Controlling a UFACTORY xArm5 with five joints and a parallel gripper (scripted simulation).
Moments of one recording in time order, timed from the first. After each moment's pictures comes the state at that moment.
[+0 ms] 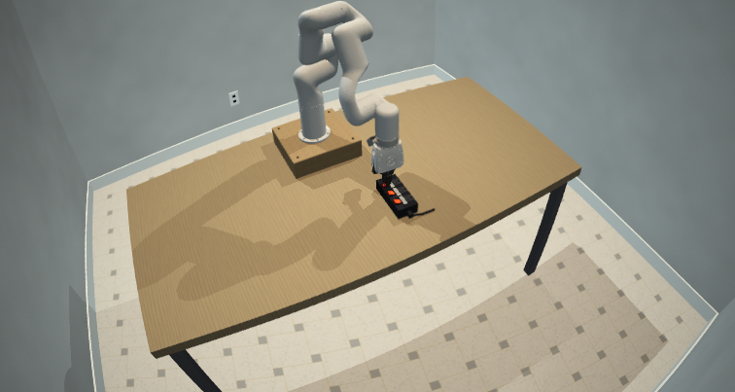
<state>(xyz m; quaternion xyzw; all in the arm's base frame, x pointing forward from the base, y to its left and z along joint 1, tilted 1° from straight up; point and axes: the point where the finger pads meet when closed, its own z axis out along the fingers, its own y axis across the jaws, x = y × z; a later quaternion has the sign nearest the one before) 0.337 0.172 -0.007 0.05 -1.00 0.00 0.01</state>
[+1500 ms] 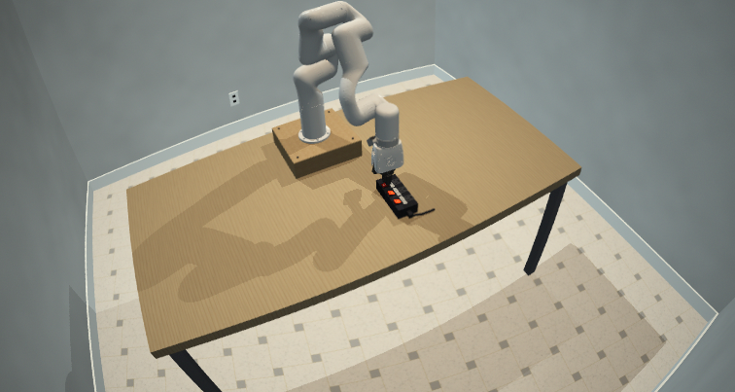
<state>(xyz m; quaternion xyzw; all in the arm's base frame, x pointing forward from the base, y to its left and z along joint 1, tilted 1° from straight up) 0.337 0.172 -0.007 0.05 -1.00 0.00 0.01</state>
